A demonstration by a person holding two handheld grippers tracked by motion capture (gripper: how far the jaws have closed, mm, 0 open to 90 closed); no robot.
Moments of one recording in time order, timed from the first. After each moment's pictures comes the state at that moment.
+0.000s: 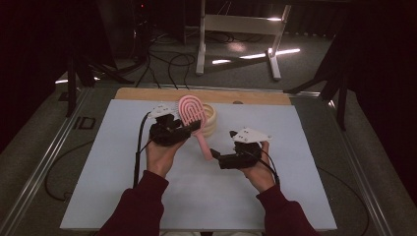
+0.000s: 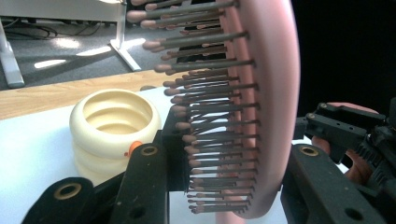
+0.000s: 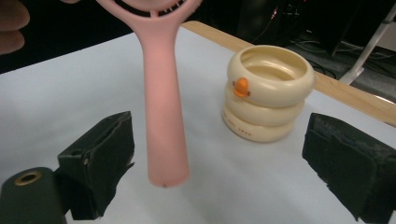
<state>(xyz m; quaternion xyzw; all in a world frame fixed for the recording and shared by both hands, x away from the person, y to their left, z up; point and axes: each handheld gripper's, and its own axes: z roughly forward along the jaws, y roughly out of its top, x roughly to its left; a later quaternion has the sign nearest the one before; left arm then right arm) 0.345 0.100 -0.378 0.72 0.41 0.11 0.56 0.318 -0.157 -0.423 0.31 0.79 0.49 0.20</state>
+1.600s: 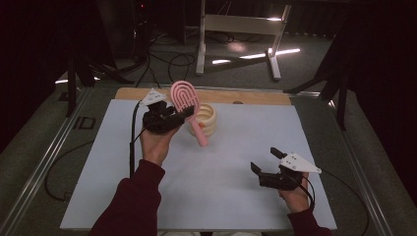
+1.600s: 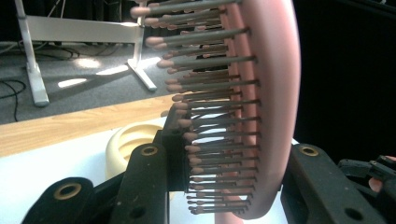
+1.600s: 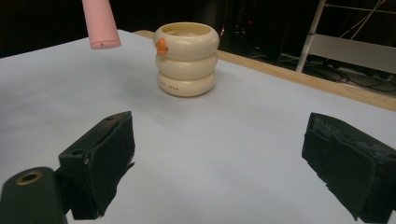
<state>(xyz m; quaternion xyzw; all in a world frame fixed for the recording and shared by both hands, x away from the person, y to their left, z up) 0.361 0.115 -0.355 0.70 0.41 0.15 0.57 0.269 -0.266 -0.466 0.36 0.73 0.51 0.27</state>
